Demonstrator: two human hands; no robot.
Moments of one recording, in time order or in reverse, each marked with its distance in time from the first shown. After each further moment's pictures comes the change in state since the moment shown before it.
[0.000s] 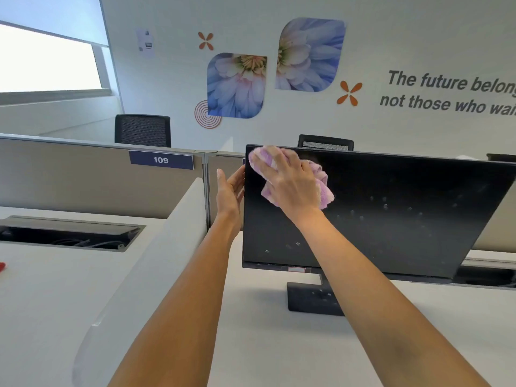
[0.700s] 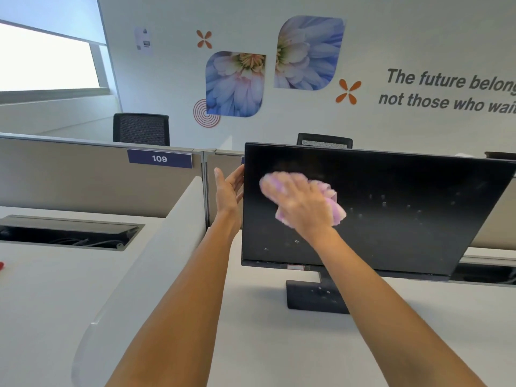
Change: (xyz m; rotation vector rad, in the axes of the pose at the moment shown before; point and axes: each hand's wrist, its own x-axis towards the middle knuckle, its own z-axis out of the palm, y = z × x) left_hand -0.005 0.002 0.003 0.003 0.026 -0.015; right_hand -0.047 0.007 0.014 -0.120 -0.055 -0.086
